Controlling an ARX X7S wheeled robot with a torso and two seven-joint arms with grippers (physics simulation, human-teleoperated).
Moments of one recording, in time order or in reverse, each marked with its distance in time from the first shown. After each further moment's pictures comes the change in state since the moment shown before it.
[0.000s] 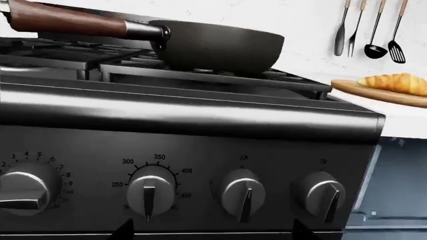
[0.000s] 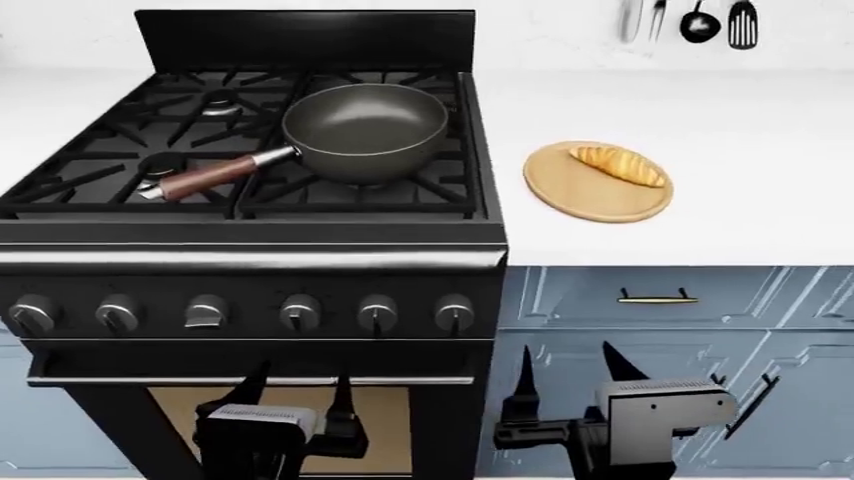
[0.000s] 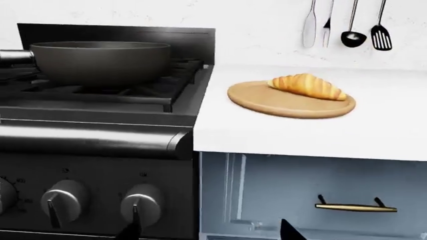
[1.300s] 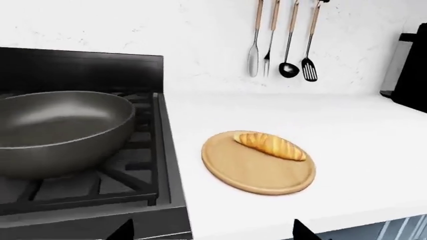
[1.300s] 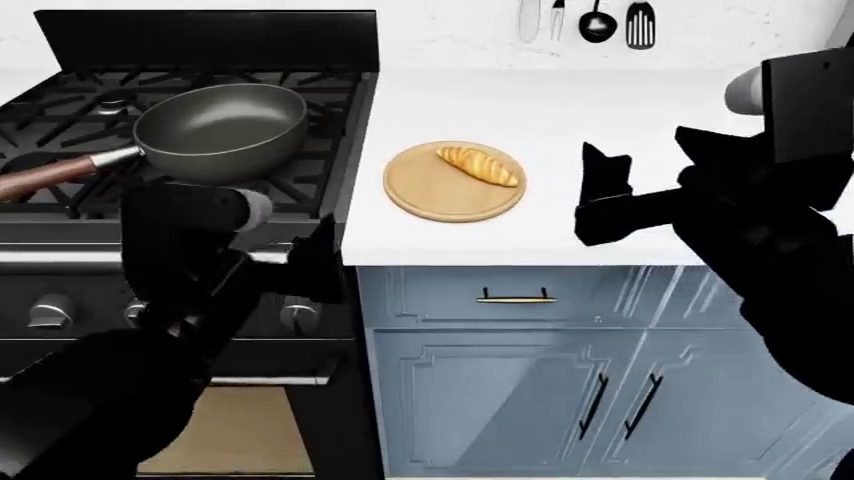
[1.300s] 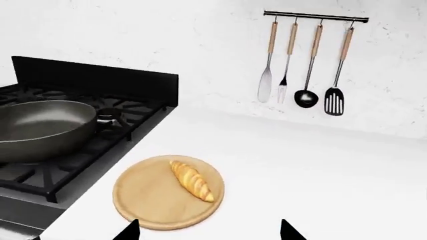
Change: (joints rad) left arm -0.636 -0.194 -0.168 0.570 -0.538 -1.270 -0.239; right arm 1.053 0.453 0.160 0.004 1.270 1.015 0.599
